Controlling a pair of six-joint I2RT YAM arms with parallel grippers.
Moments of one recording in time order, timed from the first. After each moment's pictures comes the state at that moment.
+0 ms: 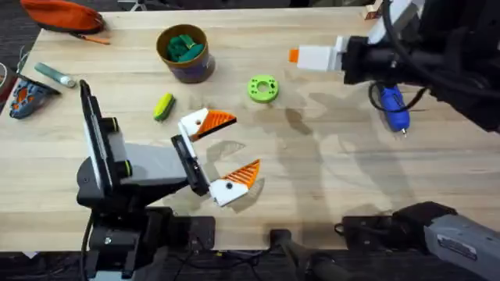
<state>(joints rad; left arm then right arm) -0.01 0.01 0.01 -0.11 1.08 0.06 0.26 1.15 0.82 -0.25 -0.51 0.26</state>
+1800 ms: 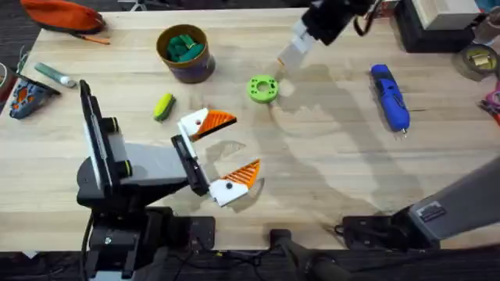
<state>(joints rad) -0.01 0.01 0.01 -0.11 1.08 0.06 0.36 1.82 1.74 -1.09 -0.23 -0.48</state>
